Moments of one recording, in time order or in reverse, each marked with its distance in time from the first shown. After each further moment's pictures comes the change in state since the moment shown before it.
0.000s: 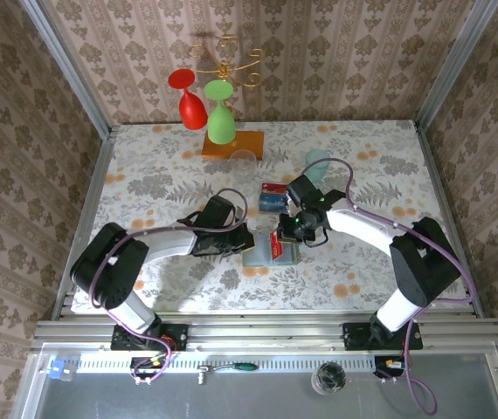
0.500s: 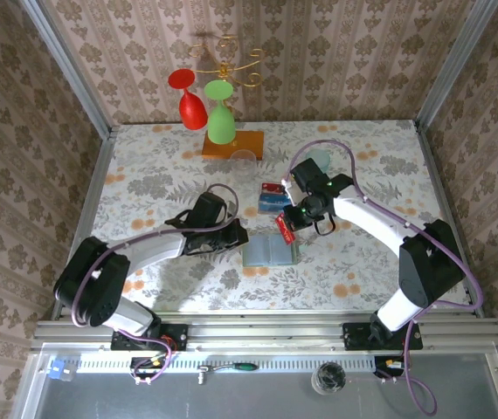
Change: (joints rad) left arm 0.038 -0.131 -0.019 -0.073 -0.023 0.015; right arm -0.049 -0.012 0.153 -0.169 0.097 -0.513
